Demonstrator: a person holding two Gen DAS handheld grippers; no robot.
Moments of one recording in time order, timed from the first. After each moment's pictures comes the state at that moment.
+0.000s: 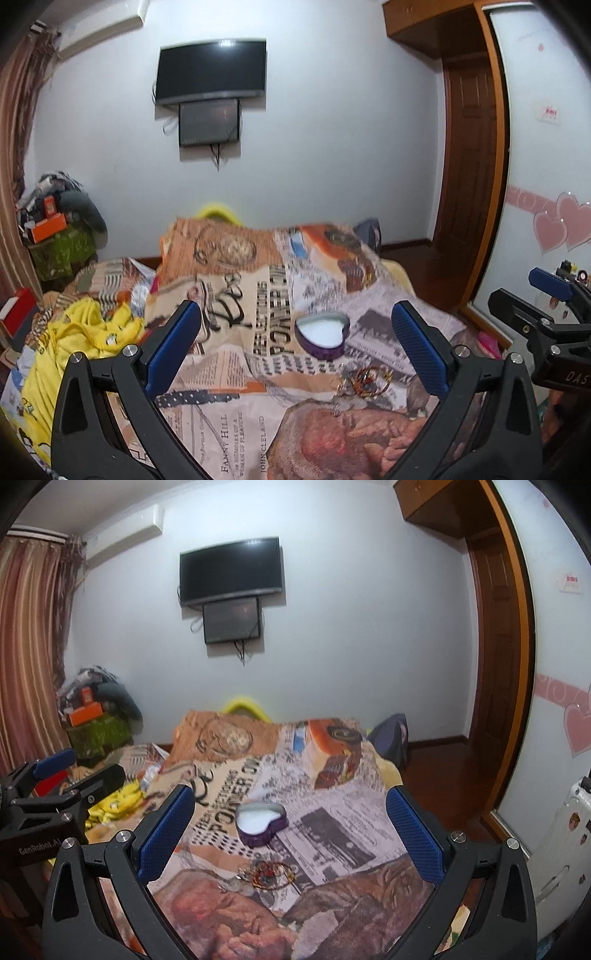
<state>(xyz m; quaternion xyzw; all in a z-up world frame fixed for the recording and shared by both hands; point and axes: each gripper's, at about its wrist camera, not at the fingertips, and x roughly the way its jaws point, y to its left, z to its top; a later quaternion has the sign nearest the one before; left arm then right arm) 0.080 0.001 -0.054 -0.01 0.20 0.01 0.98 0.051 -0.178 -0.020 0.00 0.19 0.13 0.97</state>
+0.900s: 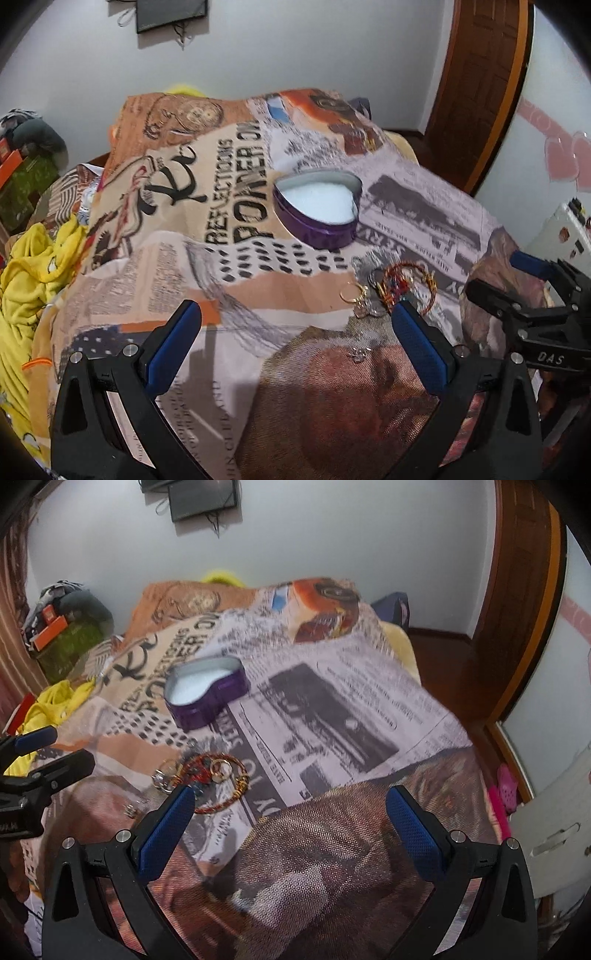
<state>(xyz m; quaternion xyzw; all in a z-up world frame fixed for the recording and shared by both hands) 0.179 -0.003 -0.191 0.00 0.43 -0.03 0.90 0.142 -0.186 -0.144 -0.02 0.41 0.12 0.90</state>
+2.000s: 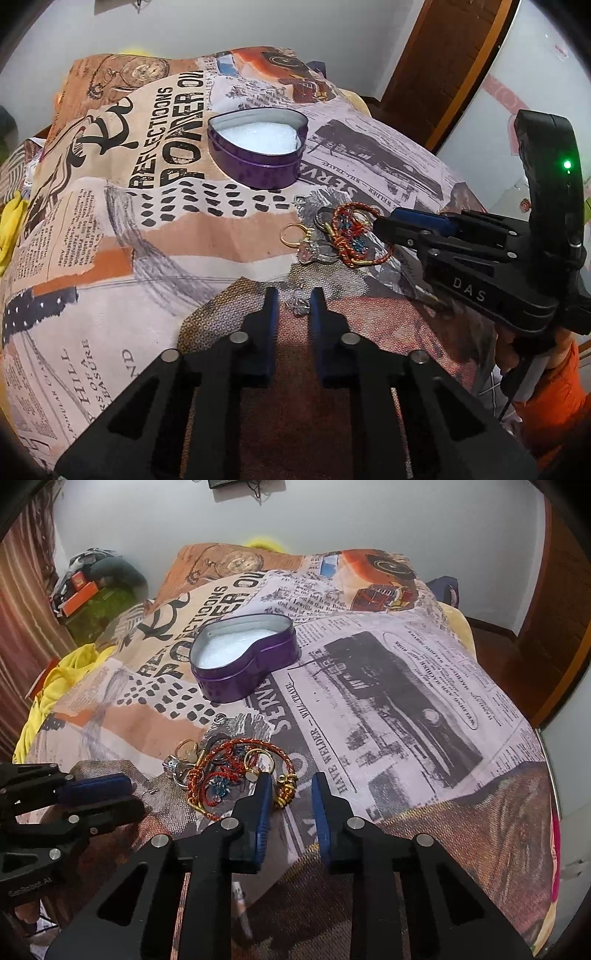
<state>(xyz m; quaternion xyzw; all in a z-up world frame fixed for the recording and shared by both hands) 0.176 -0.014 -0.227 -0.04 0.48 -0.13 0.86 0.169 -0.150 -0.176 -0.05 0.46 0.20 0.87</state>
